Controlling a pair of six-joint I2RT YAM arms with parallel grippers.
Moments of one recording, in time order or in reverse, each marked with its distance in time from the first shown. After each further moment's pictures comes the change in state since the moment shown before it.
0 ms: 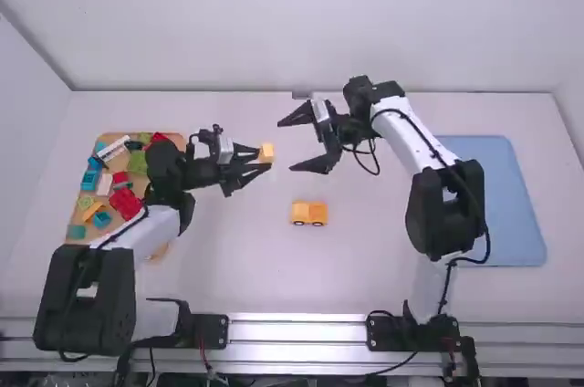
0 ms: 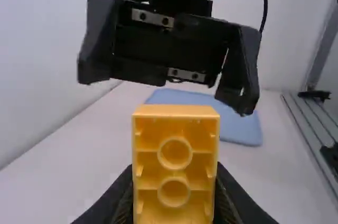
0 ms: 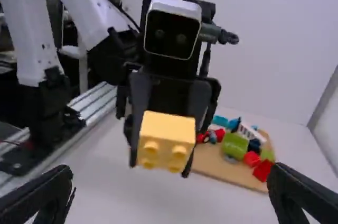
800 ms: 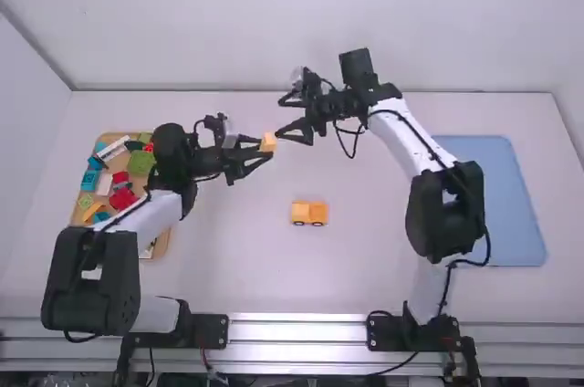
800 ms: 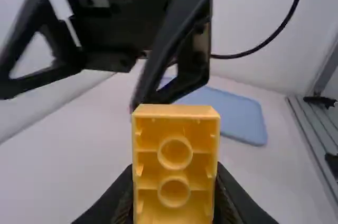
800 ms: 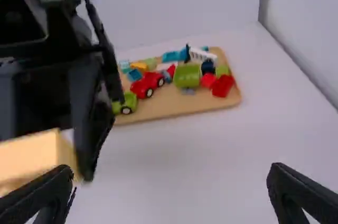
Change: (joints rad) left arm 0.002 0.074 0.121 -0.236 -0.041 0.077; right arm 0.003 -0.031 -0.039 0.664 0.350 1.055
